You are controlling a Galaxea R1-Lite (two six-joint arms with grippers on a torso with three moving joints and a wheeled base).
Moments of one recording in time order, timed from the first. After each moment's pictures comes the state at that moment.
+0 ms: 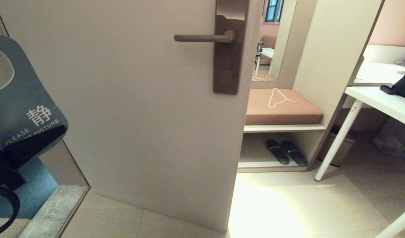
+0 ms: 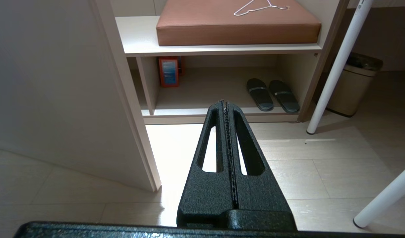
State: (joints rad) left arm 0.14 1.08 -0.35 -0.83 -0.65 -0.21; right arm 0.00 0.00 -0.03 0.06 -0.01 0.07
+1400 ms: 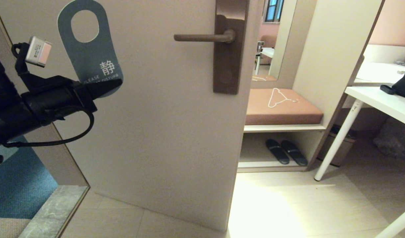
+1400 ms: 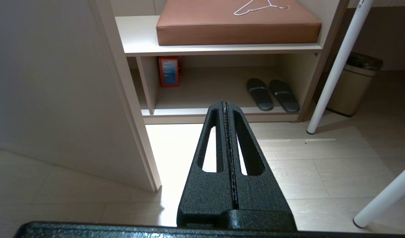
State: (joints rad) left arm -0.05 1.55 -0.86 -0.80 -0.64 -0.11; right arm 0.00 0.00 -0.03 0.06 -0.01 0.07
